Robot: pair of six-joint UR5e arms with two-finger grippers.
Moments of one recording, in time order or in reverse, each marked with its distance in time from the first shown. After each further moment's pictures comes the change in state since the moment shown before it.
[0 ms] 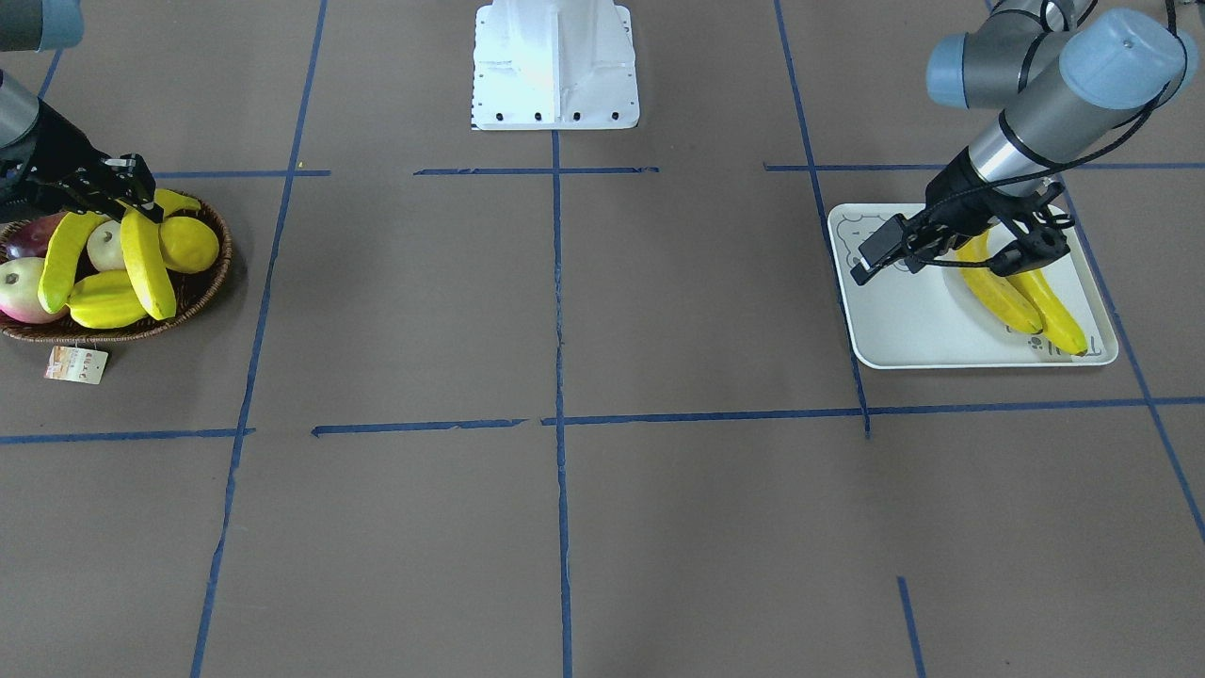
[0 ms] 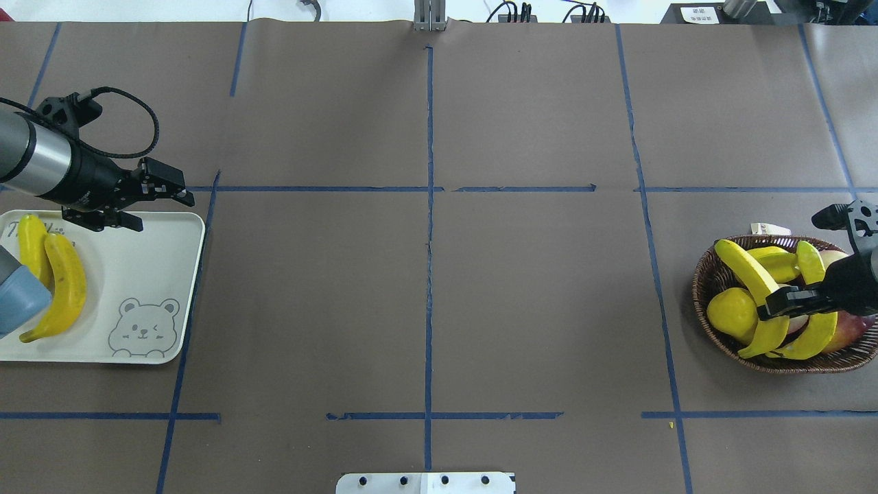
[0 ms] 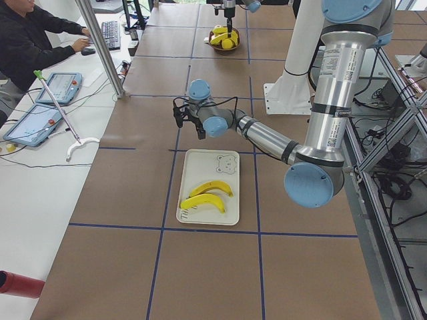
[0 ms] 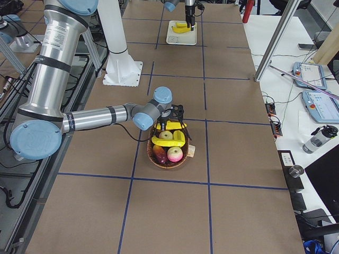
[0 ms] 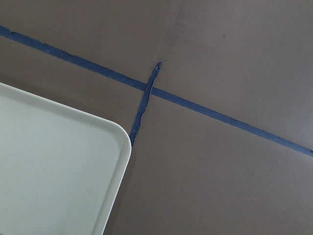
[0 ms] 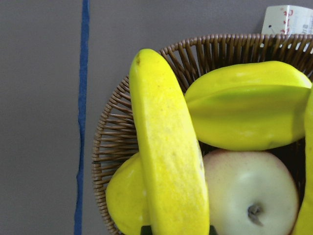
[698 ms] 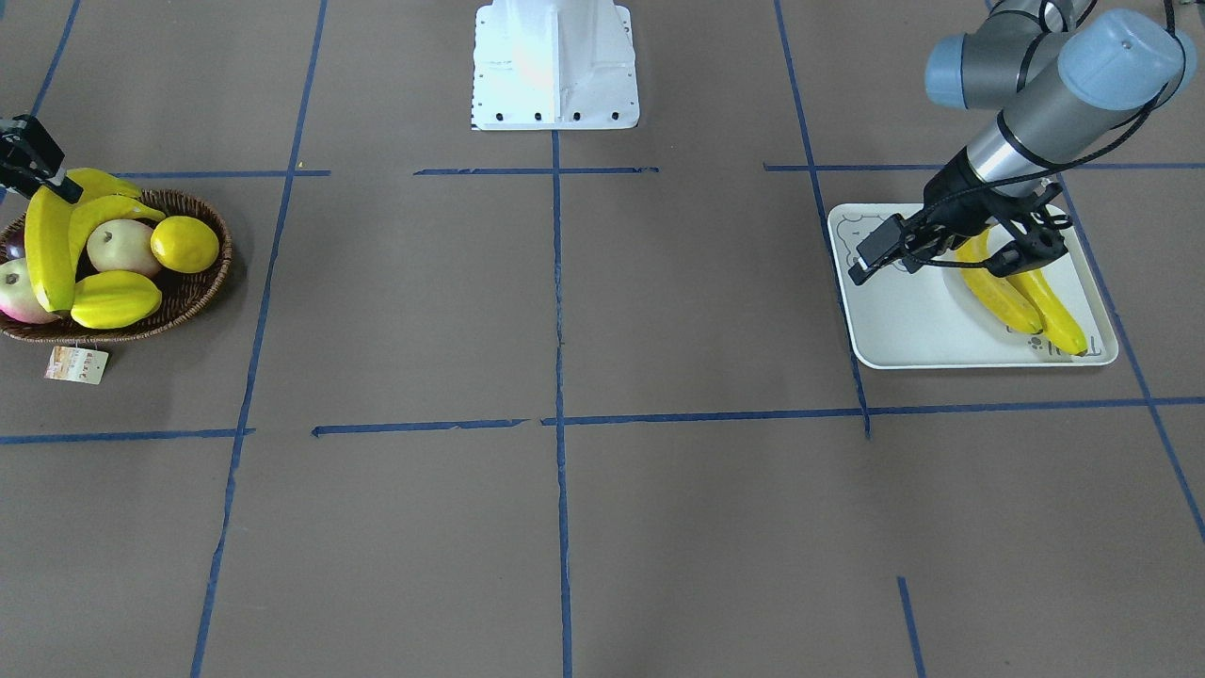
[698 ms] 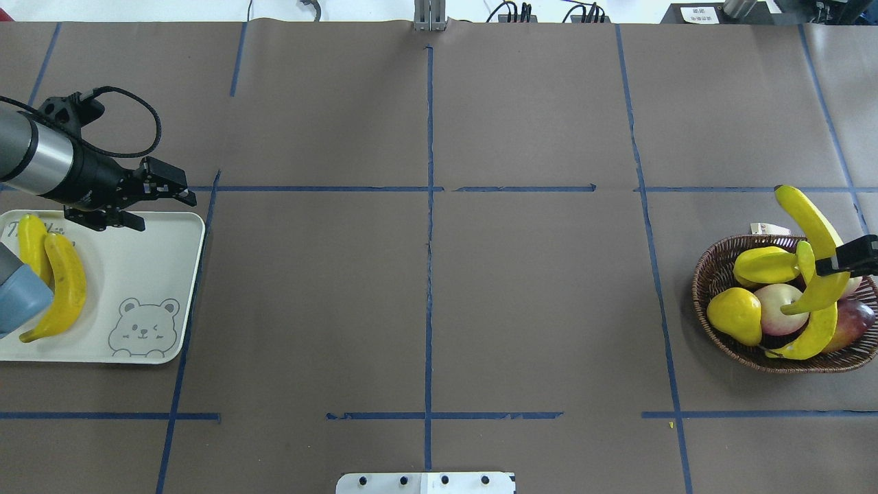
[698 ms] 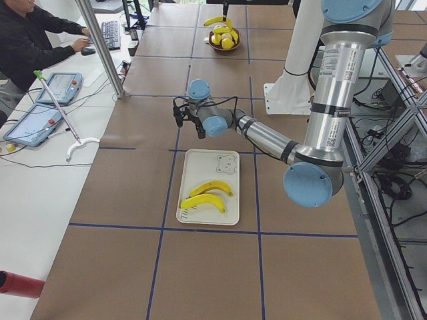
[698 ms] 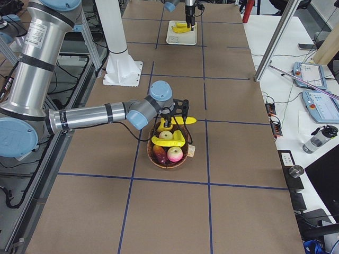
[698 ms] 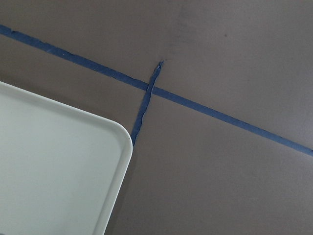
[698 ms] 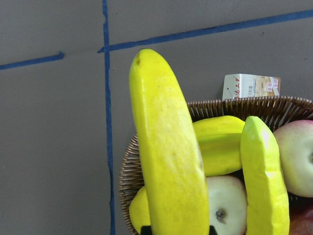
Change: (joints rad) left arm 0.002 -0.013 0.002 0.001 -0.007 -0.008; right arm 0.259 -0.003 0.076 -0.008 0.141 -0.006
